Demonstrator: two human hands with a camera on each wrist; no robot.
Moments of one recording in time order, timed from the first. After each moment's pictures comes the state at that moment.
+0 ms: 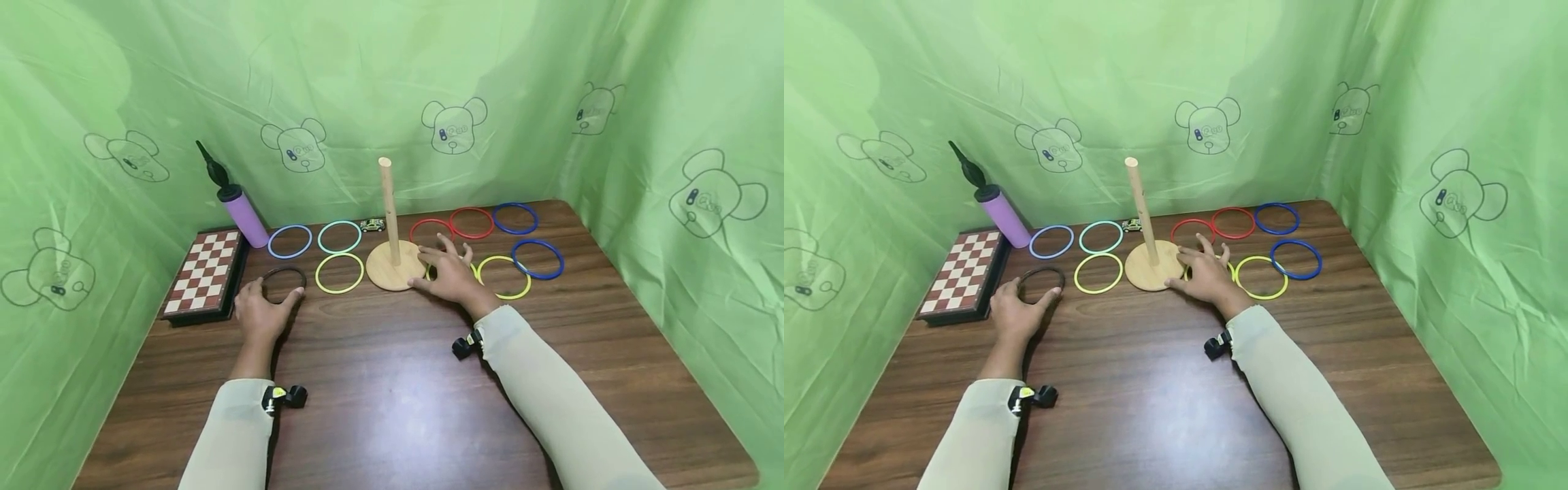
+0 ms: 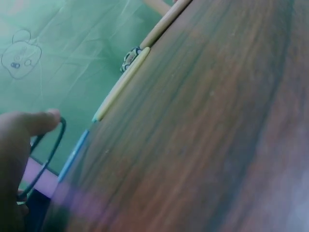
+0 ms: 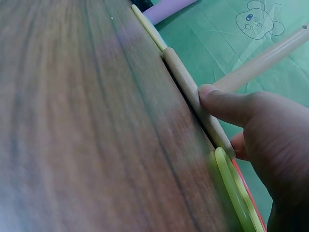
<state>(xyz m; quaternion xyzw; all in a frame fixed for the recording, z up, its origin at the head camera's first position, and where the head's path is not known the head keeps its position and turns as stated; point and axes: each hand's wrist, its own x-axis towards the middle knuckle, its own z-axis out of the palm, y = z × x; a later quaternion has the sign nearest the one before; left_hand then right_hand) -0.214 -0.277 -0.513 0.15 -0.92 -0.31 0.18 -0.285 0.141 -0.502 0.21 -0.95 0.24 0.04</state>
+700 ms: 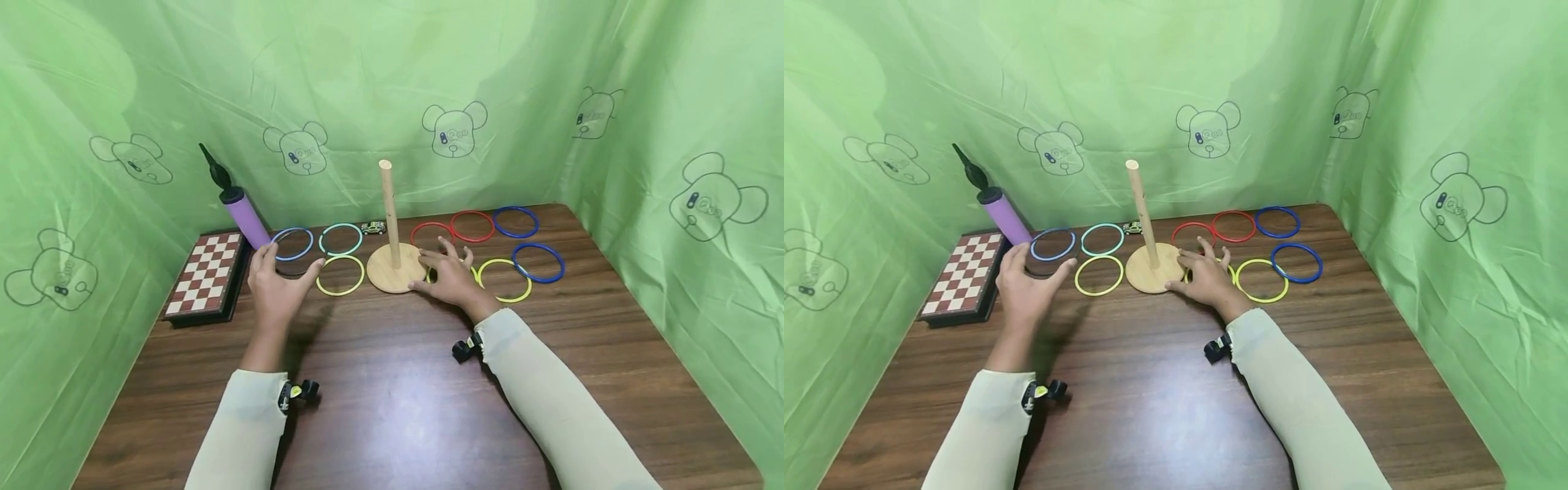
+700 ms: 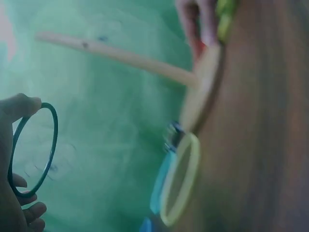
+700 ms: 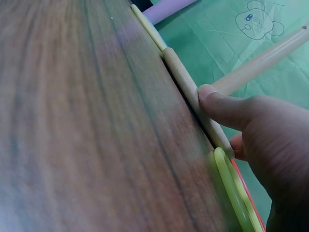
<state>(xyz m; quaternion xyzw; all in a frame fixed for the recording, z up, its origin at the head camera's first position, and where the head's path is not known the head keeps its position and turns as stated) -0.215 -0.212 -0.433 0.01 -0.83 -0.40 0.39 -0.286 0.140 -0.505 0.20 -0.95 0.24 0.04</state>
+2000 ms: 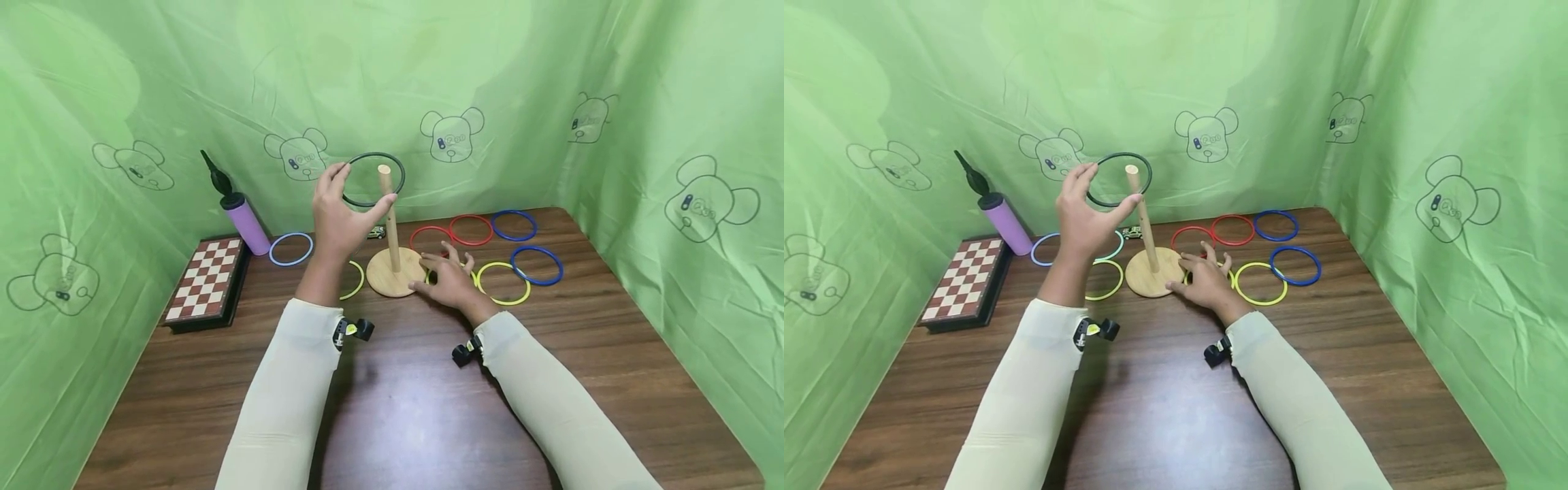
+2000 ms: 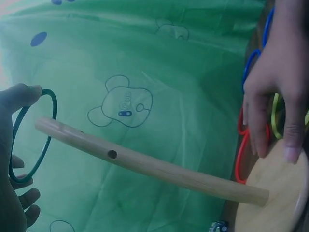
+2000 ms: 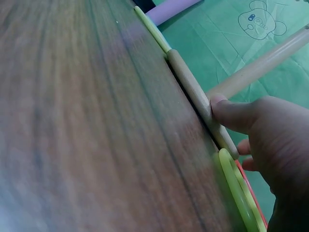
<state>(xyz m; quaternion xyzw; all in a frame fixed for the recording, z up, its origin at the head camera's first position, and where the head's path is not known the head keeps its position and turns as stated) -0.268 -0.095 -0.321 -0.14 -0.81 -0.43 0.37 -0.285 0.139 -0.507 0.18 -0.95 0.27 0.05</state>
